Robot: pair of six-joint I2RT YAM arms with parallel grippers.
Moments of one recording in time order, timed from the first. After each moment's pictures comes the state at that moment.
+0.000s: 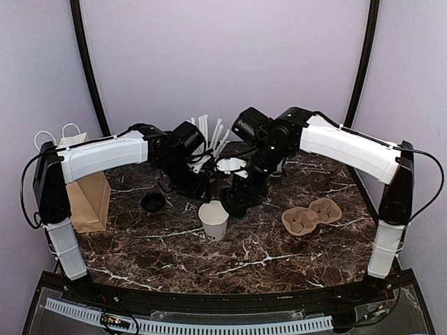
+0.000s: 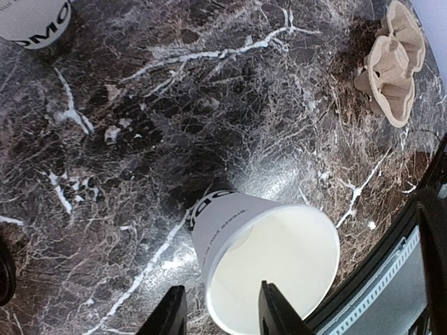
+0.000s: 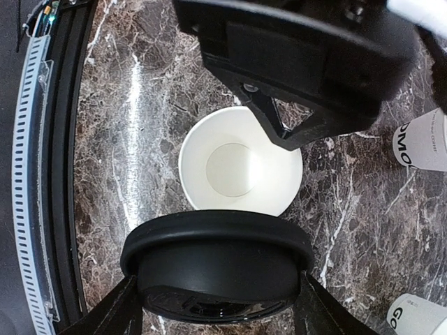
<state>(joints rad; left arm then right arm) -0.76 1.84 1.60 -0.94 0.23 -0.29 0.92 1.85 1.84 -1.16 -0.30 -0.62</state>
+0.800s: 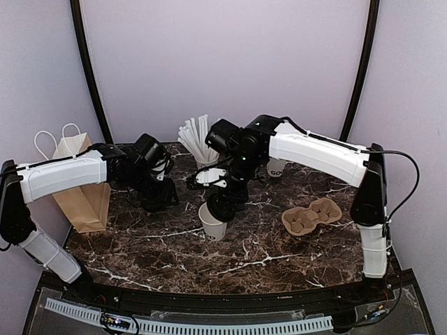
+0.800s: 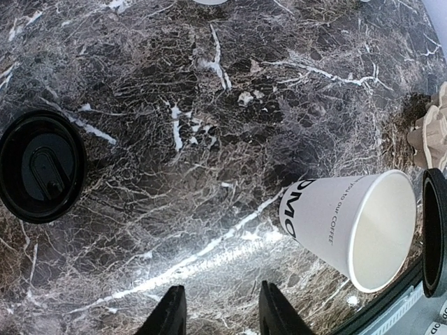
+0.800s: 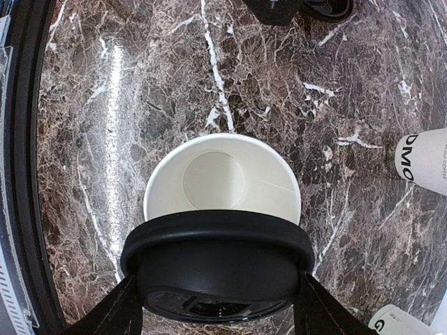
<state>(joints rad) -0.66 1.48 1.15 -0.74 0.09 -0.50 1.00 2.08 2.07 -1.23 -0.15 -0.62</state>
